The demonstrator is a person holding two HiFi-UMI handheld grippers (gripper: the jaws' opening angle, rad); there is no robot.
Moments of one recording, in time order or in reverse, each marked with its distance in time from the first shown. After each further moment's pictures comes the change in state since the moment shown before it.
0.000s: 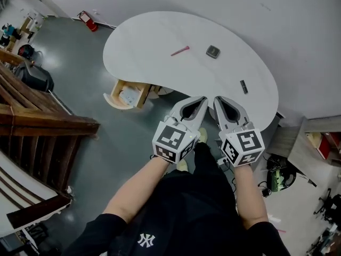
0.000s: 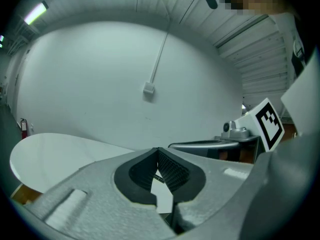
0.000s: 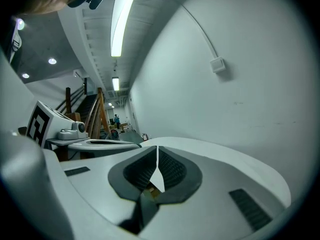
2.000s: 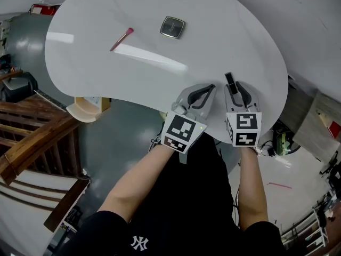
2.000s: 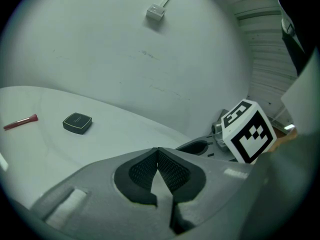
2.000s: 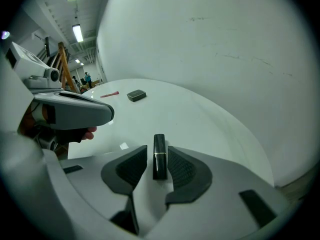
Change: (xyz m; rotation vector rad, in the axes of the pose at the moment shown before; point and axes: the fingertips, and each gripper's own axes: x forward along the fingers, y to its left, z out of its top) left arm 0.288 0.021 -0.194 -0.077 0.353 -0.125; right arm 0.080 -0.314 -0.234 0.027 0.557 -0.281
